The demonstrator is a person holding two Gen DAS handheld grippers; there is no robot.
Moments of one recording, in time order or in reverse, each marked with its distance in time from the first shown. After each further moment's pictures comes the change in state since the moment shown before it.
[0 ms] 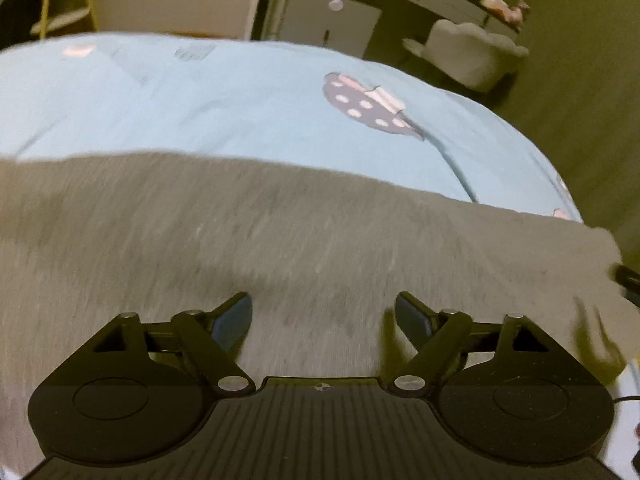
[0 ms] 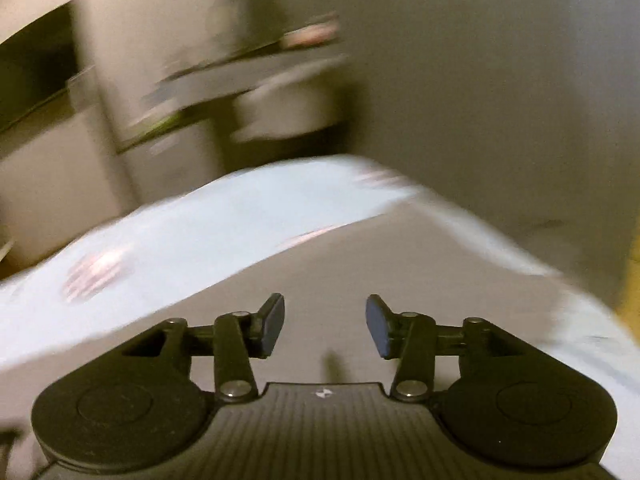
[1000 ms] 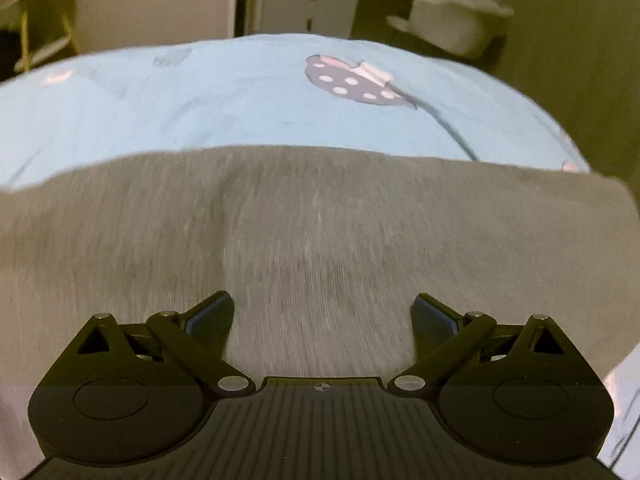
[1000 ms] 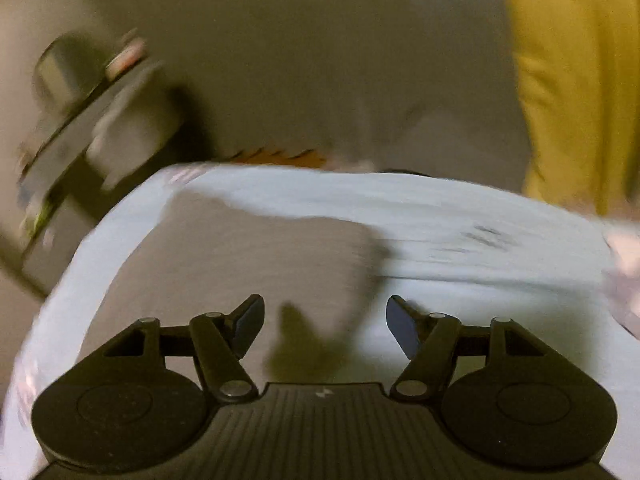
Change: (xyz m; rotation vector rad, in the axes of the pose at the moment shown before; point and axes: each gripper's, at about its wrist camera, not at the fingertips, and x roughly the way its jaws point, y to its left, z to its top) left arm 0.007 -0.008 -0.015 0.094 0.027 0.034; right arm -0.030 -0.229 -0.064 0.807 0.021 -0.272
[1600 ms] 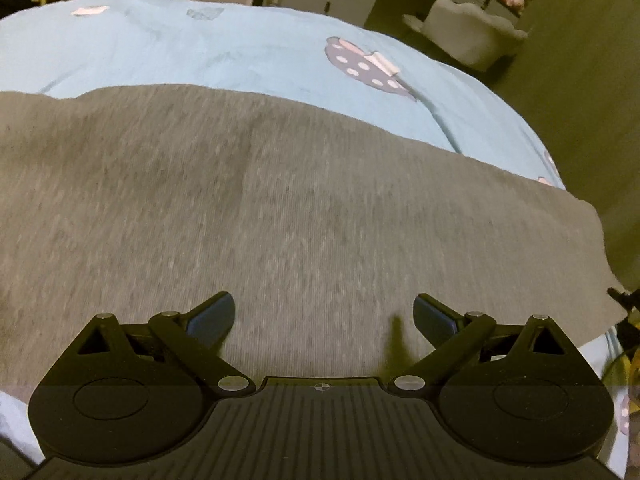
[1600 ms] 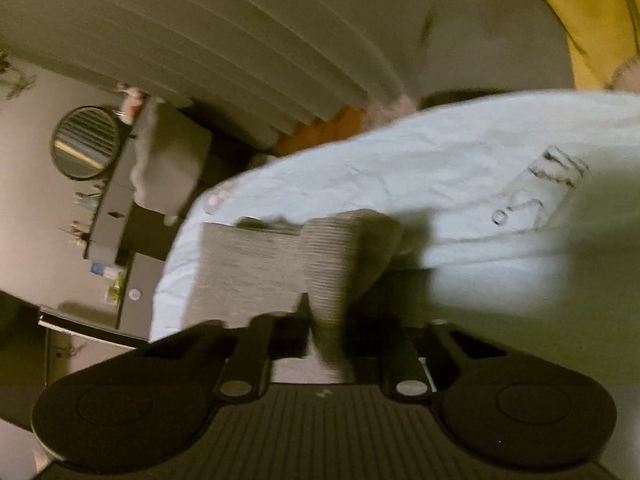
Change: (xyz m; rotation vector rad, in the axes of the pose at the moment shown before) left arm -0.029 0.016 -0.024 -0.148 0.064 -0.084; right arm 0.037 0.017 0.017 0.159 0.079 0.268
